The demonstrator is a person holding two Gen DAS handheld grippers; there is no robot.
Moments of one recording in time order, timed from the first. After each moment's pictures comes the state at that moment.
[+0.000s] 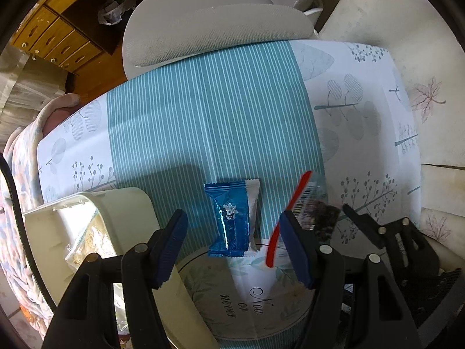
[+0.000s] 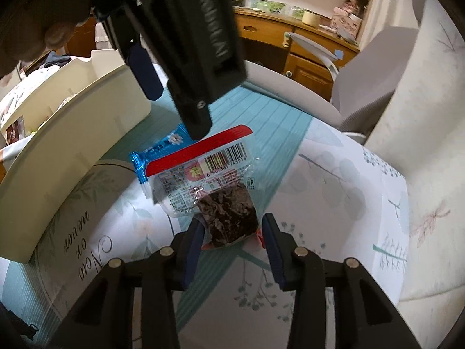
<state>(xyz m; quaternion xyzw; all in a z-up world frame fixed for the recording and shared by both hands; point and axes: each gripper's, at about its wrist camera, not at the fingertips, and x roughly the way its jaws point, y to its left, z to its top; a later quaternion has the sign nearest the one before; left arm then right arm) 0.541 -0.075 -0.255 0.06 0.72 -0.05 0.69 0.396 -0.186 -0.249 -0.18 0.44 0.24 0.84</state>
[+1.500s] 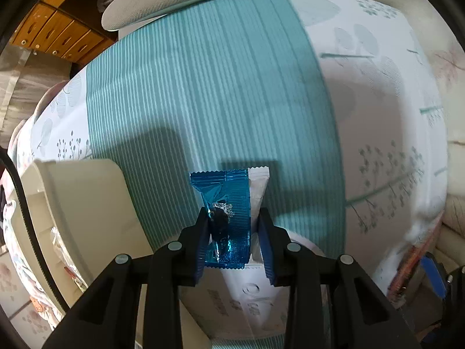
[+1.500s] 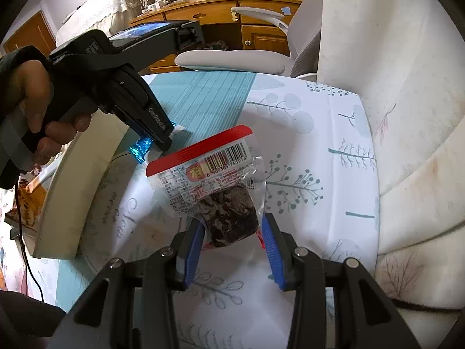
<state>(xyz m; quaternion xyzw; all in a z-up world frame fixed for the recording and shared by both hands) 0.513 -0.096 -0.294 0.09 0.74 -0.03 0.66 0.352 -0.252 -0.206 -0.05 0.52 0.18 0.83</state>
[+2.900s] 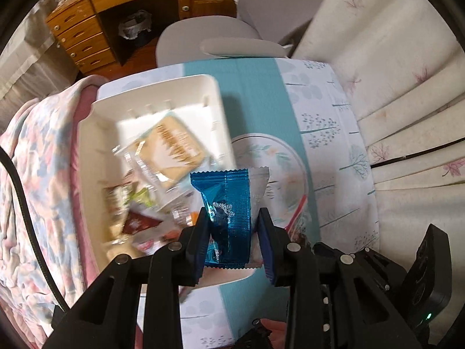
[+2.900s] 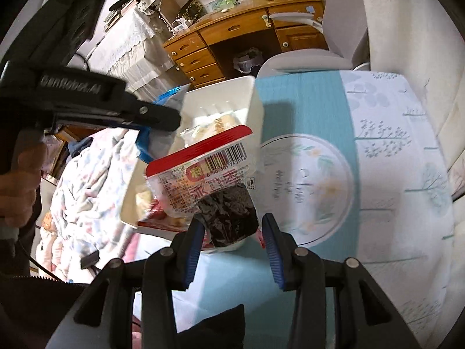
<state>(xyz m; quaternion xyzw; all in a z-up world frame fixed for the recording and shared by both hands) 0.331 0.071 -0.098 -0.02 0.64 -0.10 0.76 0.232 -0.118 -0.130 0.10 0.53 0.23 0.81</state>
